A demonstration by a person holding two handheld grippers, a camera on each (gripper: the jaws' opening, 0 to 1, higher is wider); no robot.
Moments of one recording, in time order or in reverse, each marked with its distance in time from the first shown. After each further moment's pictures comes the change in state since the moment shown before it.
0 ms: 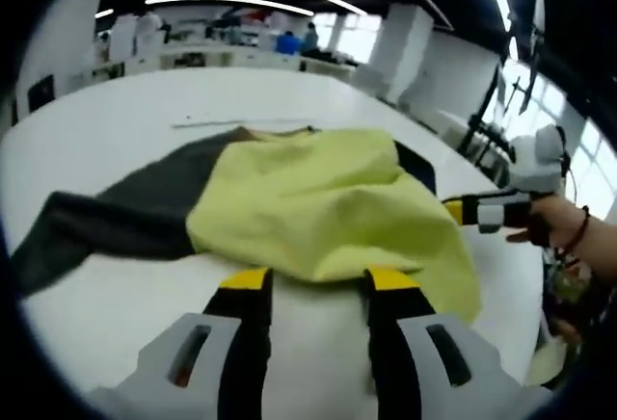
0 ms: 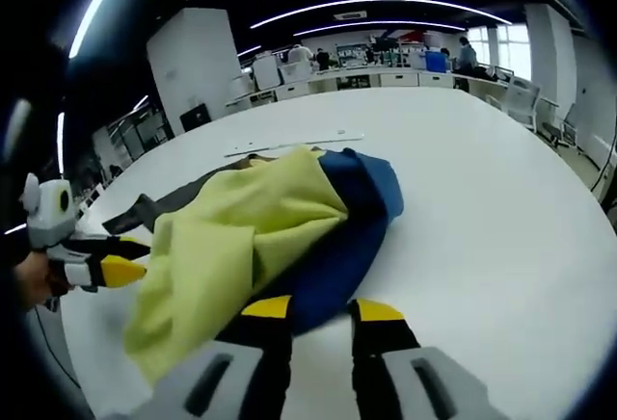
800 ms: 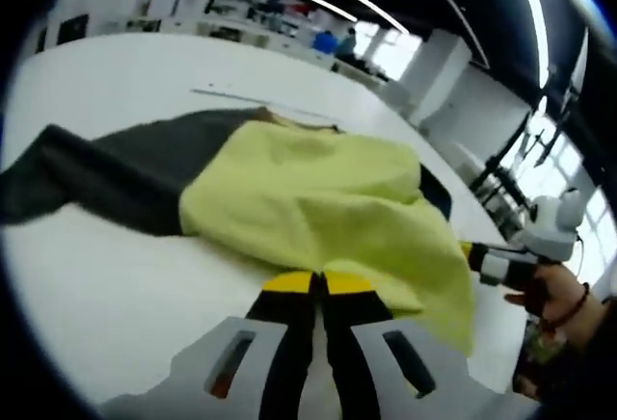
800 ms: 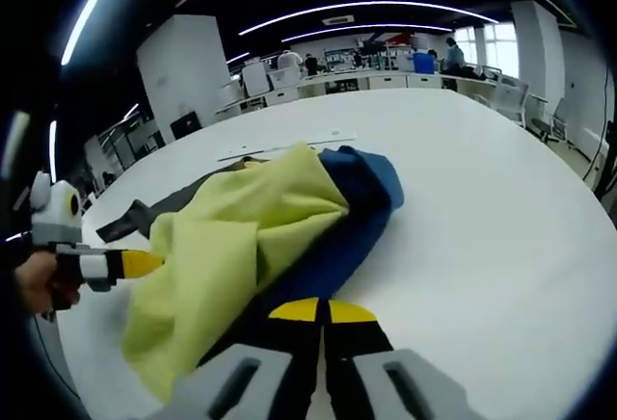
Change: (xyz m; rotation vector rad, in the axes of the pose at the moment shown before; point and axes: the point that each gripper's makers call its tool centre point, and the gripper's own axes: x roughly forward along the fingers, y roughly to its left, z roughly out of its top) left arm 0.018 0.005 0.001 -0.243 -0.016 0.021; right arm 0.002 0.003 -0.005 0.028 -0.026 -0.037
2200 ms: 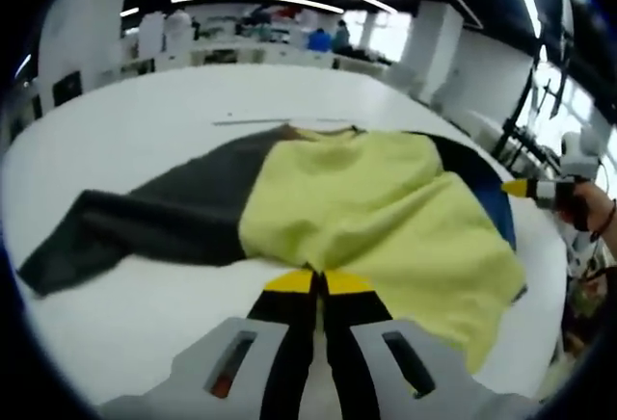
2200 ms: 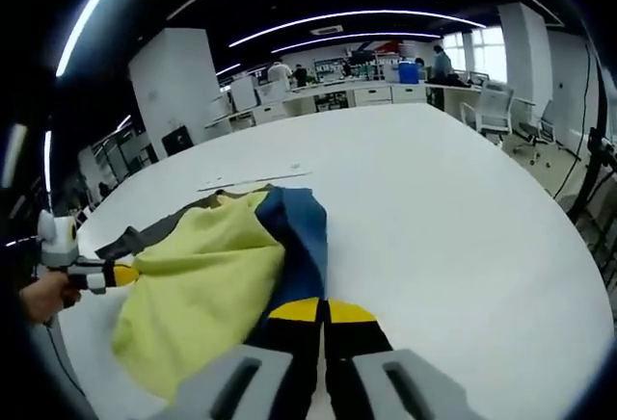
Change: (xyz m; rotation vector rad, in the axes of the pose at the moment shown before) left arm -0.026 0.037 0.016 0.219 0.004 0.131; right arm -0.047 -0.071 0.040 0.021 -0.039 -0.048
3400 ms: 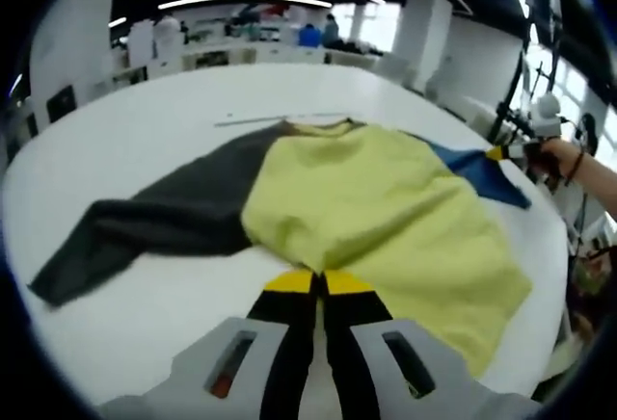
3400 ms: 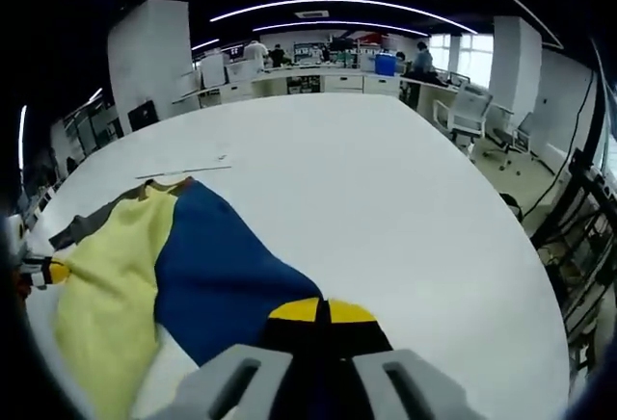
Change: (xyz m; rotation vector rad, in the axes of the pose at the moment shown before) left arm -0.017 0.004 -0.008 0.069 0.030 -0.006; right arm 0.024 -0.083 0.015 -0.077 0.097 -0.178
